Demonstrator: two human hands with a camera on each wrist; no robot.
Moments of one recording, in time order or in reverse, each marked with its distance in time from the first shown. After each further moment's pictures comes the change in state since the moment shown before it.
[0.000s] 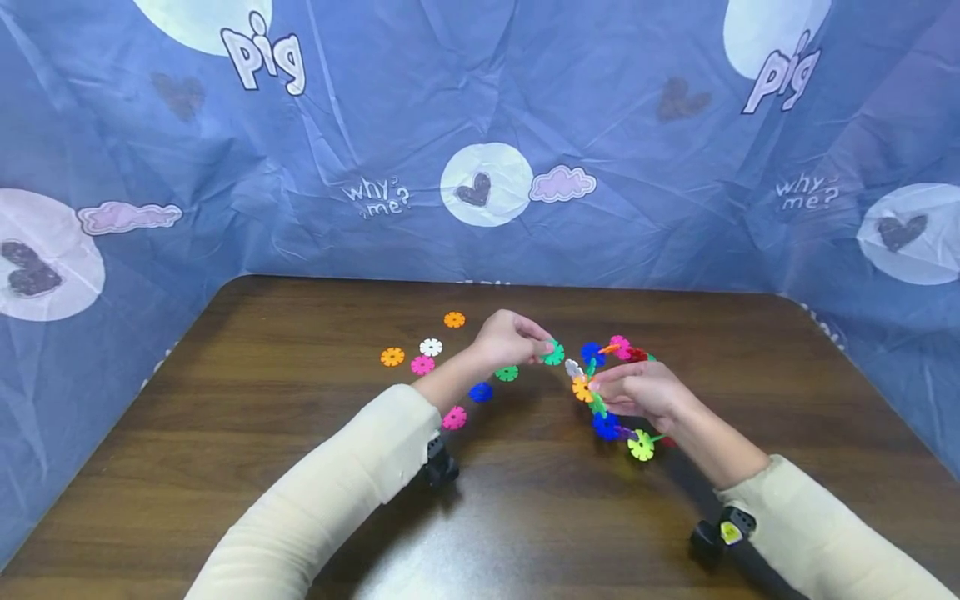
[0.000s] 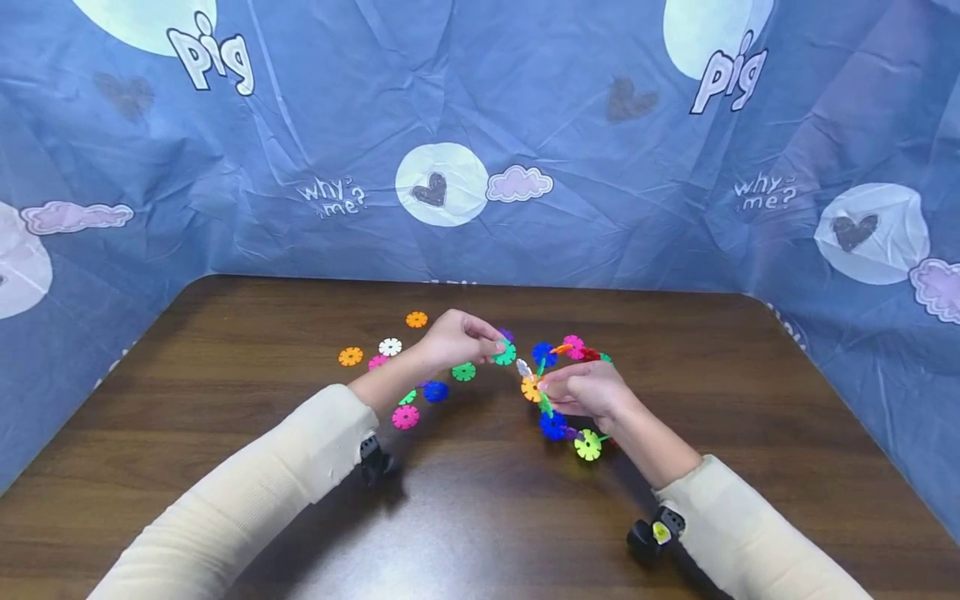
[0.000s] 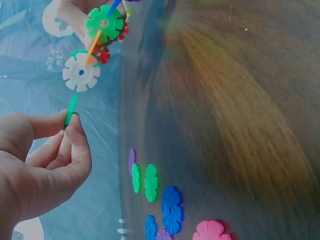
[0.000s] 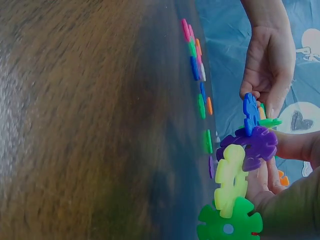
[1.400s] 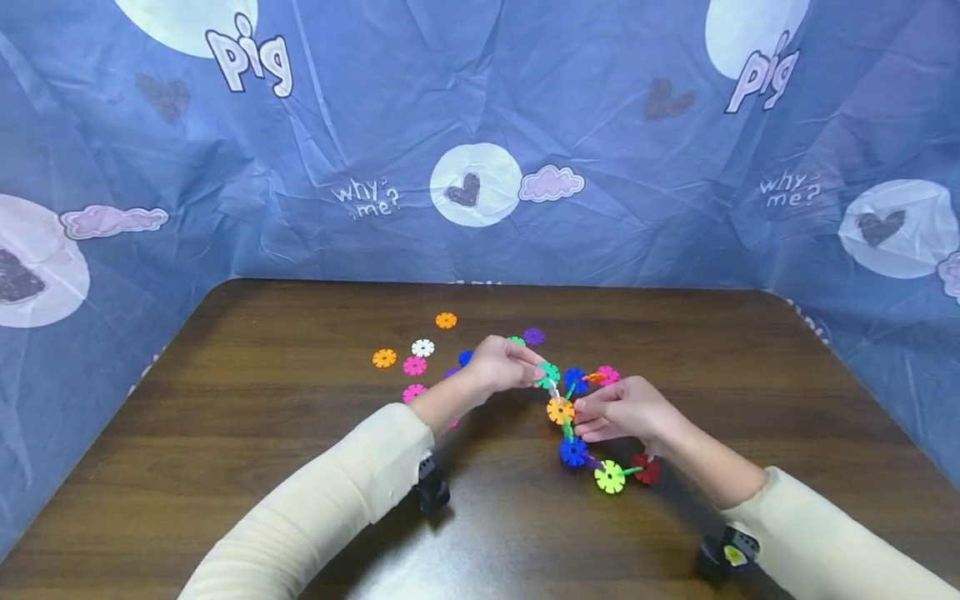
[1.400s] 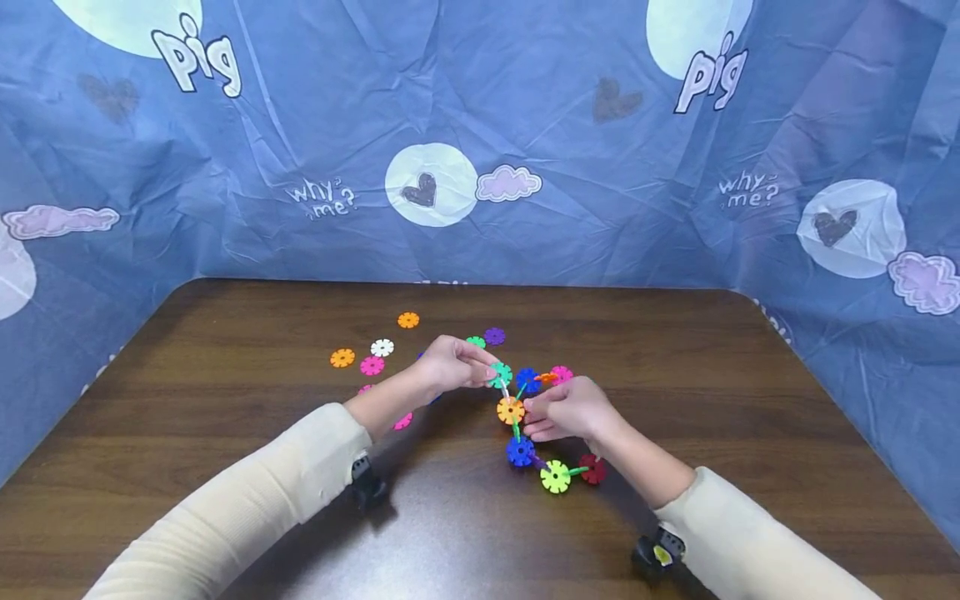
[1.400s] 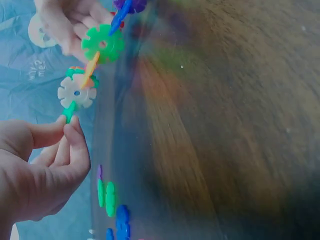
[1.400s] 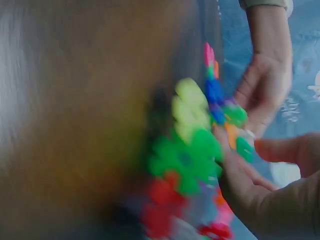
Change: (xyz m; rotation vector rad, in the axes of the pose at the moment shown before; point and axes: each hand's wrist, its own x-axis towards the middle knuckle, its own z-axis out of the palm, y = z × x) left_hand -0.010 -0.020 0.020 -0.172 -0.034 -0.102; right_hand -0.024 0.001 0.022 -0.085 -0.011 0.012
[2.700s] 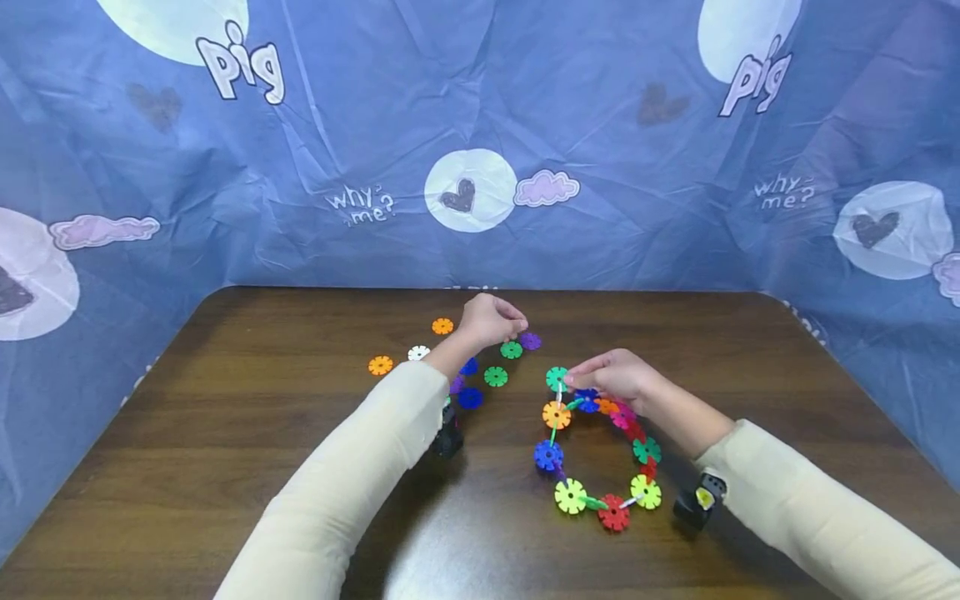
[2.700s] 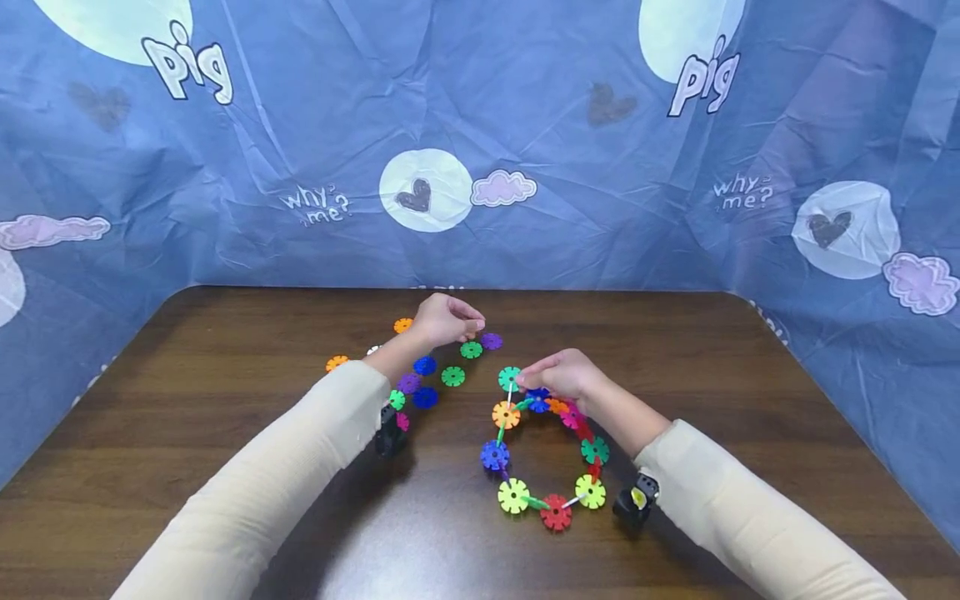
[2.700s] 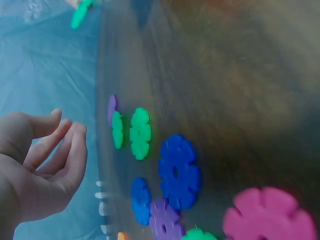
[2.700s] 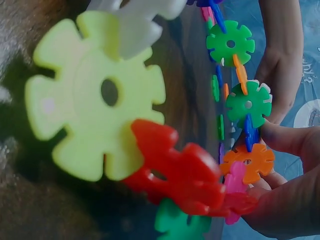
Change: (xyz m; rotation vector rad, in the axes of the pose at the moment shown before) left_hand 0.056 0.019 -0.028 0.366 0.183 0.153; right_hand 0.048 -0.011 -0.019 -0.173 0.028 0.069
